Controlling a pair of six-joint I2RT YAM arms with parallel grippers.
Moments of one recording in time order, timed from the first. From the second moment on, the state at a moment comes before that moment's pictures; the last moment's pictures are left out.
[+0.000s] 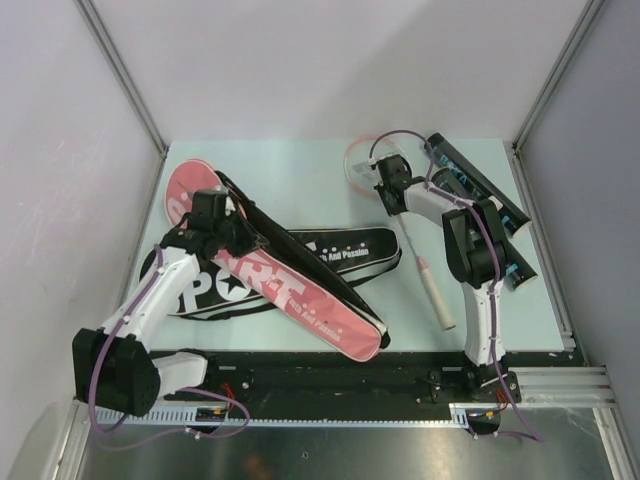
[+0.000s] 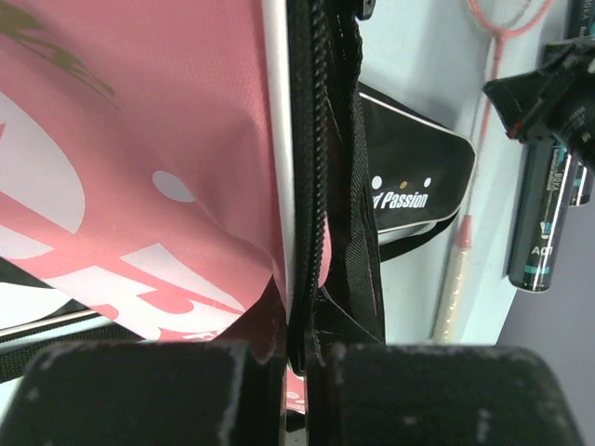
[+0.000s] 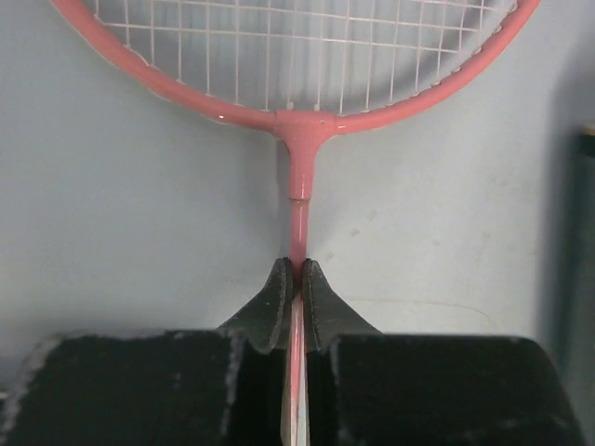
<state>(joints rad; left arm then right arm) -0.22 1.19 0.93 -0.54 0.21 -0.79 0.37 2.19 1.63 -0.37 0.23 -0.07</state>
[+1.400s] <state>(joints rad) -0.29 1.06 0.86 -0.43 0.19 -0.65 1.27 1.65 1.18 -0.33 0.70 -0.46</state>
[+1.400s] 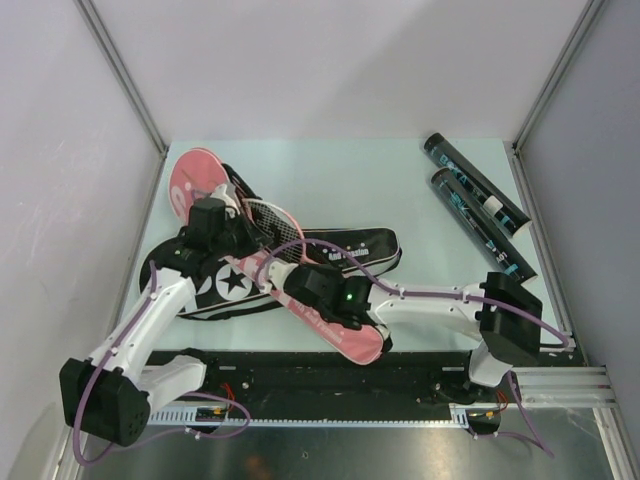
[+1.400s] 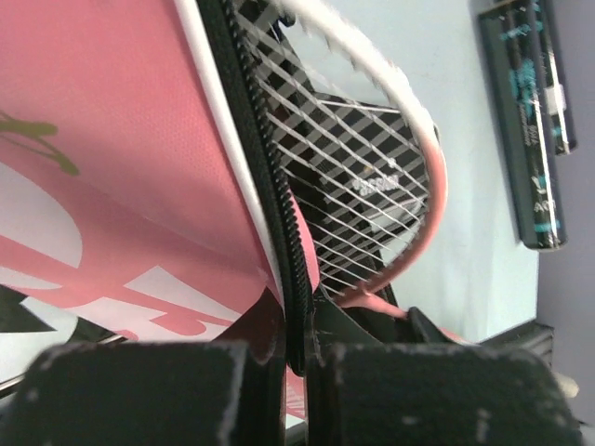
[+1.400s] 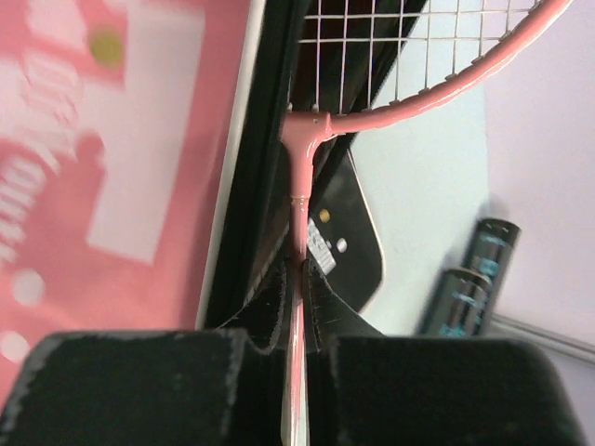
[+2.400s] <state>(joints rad) -0.28 0.86 0.48 -0.02 0.24 -0.81 1.09 2.04 1.41 0.37 0.47 -0.12</state>
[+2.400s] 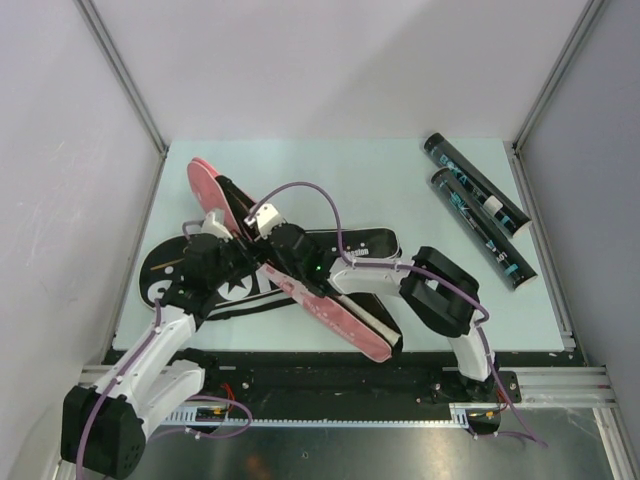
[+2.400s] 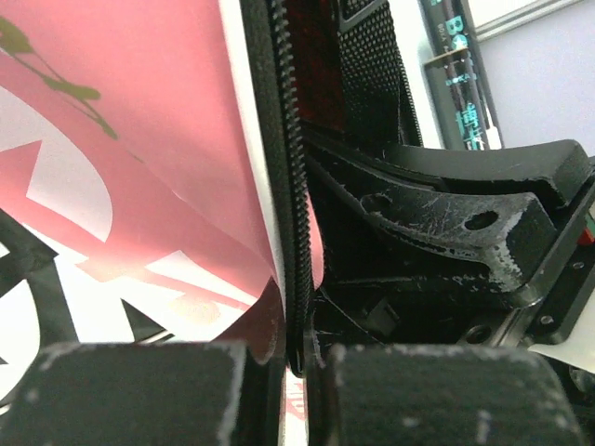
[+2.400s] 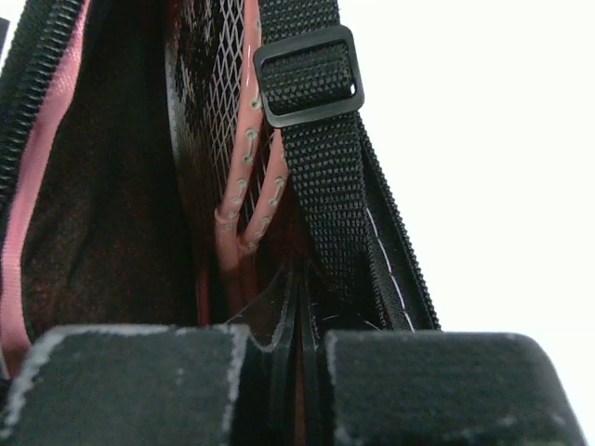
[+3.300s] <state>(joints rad) -0.32 0.77 0.47 -0.03 0.40 -0.80 0.84 1.38 1.06 -0.40 -0.06 0.12</state>
